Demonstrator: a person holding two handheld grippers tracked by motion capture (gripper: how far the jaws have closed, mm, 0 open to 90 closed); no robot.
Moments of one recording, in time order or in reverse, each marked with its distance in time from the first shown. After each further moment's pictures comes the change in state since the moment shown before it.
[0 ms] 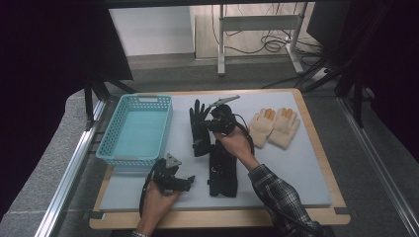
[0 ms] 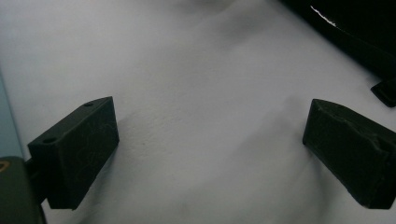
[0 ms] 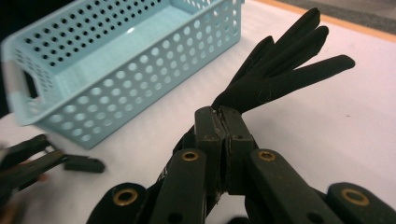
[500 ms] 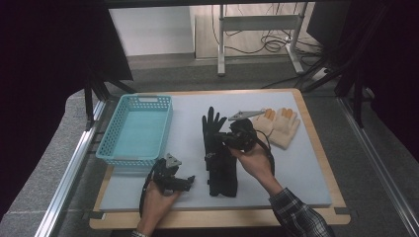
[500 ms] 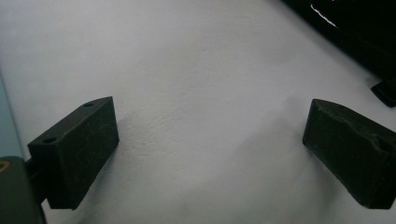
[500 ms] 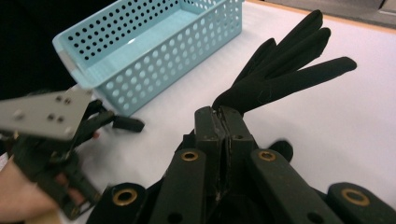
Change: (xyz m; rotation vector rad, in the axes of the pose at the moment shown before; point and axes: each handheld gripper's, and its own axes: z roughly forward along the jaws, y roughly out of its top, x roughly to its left) left arm -0.001 0.000 0.000 -0.007 0.000 -0.008; right arm 0.029 -0.038 -0.078 -0.049 -0.021 0.035
